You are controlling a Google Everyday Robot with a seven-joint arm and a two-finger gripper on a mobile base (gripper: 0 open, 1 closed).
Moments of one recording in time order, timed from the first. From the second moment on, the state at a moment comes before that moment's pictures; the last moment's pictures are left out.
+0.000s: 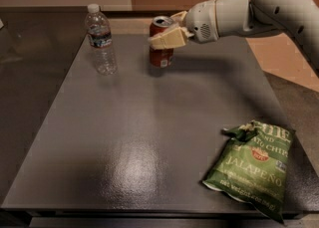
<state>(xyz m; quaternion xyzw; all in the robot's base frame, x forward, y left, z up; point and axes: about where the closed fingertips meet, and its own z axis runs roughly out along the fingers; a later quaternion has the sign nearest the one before) 0.642 -0.008 0.956 -0.51 0.65 0.32 0.47</state>
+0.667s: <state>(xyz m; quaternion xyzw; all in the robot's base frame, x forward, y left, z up) 0.633 0.047 0.949 -0.56 0.61 0.32 0.46</state>
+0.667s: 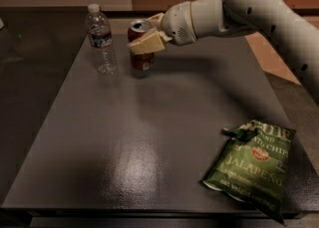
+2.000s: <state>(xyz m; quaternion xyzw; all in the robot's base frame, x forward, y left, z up) 0.641 0.087 0.914 -0.59 0.61 0.31 0.42</state>
